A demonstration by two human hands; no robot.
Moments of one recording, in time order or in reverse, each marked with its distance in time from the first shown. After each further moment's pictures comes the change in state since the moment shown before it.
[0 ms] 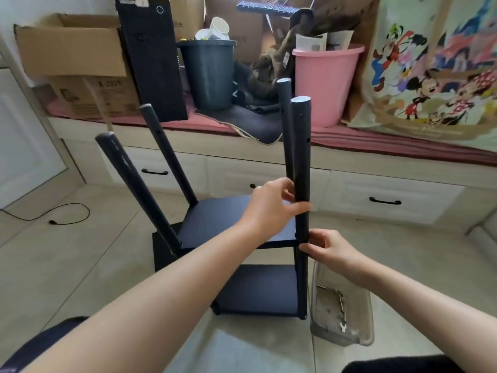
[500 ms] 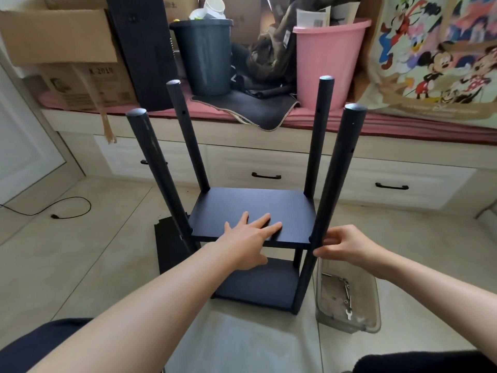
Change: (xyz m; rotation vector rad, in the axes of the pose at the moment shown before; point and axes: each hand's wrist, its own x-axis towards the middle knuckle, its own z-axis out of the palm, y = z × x) left_hand -0.017 -0.090 0.009 0.827 -0.609 -0.099; right_hand 0.001 0.031 -0.021 0.079 -0.076 0.152
